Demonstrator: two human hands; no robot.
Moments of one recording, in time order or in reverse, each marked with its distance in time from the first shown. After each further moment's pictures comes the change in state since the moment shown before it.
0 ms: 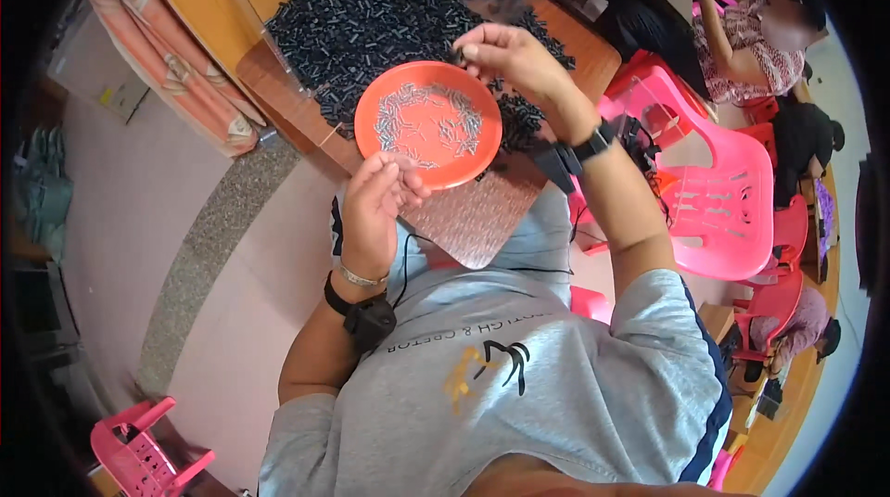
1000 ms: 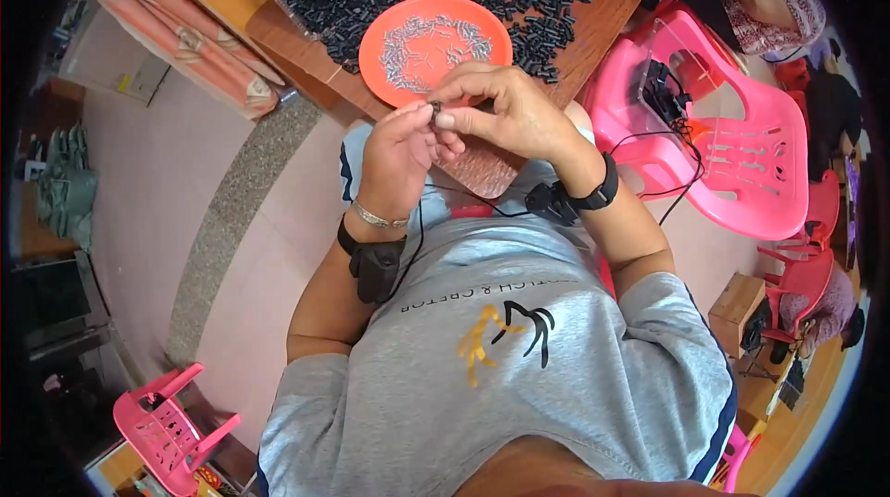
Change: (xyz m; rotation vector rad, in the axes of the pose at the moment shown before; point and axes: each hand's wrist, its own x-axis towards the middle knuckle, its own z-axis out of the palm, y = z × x) left_hand -0.013 -0.020 0.005 -0.124 -0.192 -0.150; right_hand -0.112 0.008 0.098 -0.449 -0.012 -0.367
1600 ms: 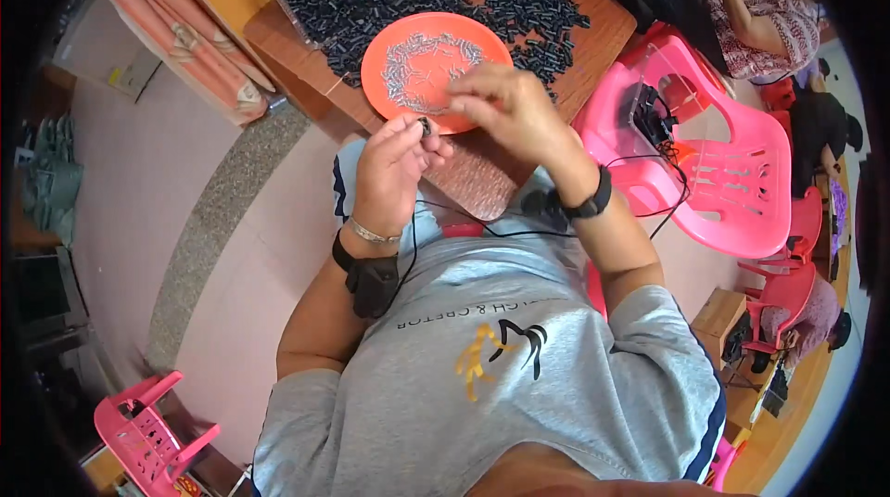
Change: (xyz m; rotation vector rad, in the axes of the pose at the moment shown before) left_hand 0.001 -0.001 -0.014 -0.038 0.051 0.081; right_hand 0.015 0.021 -0.004 -0.260 0.129 -0.008
